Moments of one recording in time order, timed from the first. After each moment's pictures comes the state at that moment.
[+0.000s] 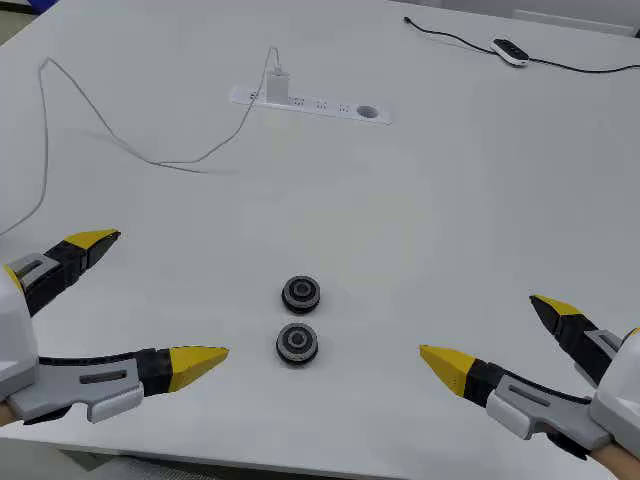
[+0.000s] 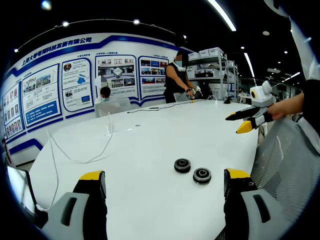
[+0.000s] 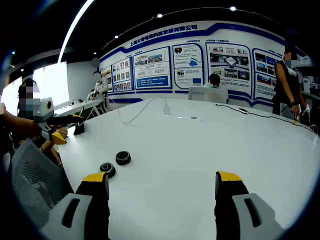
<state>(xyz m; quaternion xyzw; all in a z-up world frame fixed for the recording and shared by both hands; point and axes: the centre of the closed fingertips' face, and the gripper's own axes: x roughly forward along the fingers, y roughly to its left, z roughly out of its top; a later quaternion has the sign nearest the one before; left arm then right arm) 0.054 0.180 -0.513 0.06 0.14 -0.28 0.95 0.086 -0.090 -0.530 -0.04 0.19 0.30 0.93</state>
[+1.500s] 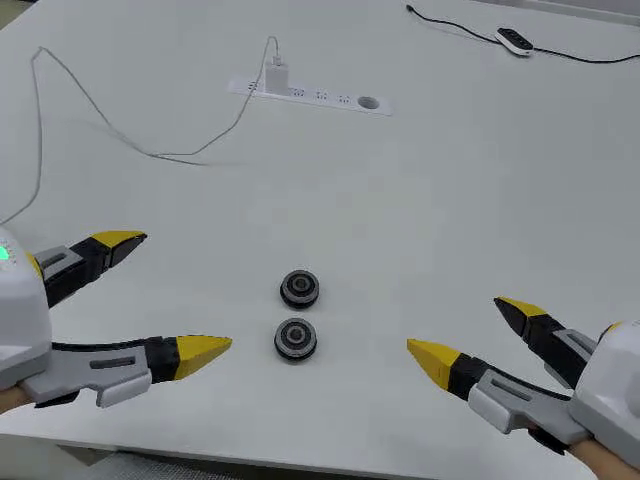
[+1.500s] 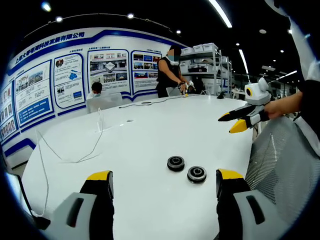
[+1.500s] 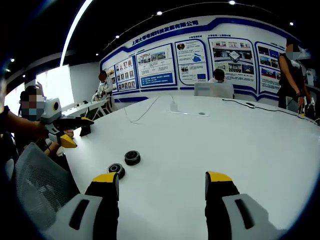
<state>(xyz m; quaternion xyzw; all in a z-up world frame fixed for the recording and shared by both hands) 0.061 0.161 -0.522 0.07 0.17 -0.32 0.93 0.082 -0.068 -0.538 -0.02 0.20 0.33 0.92</state>
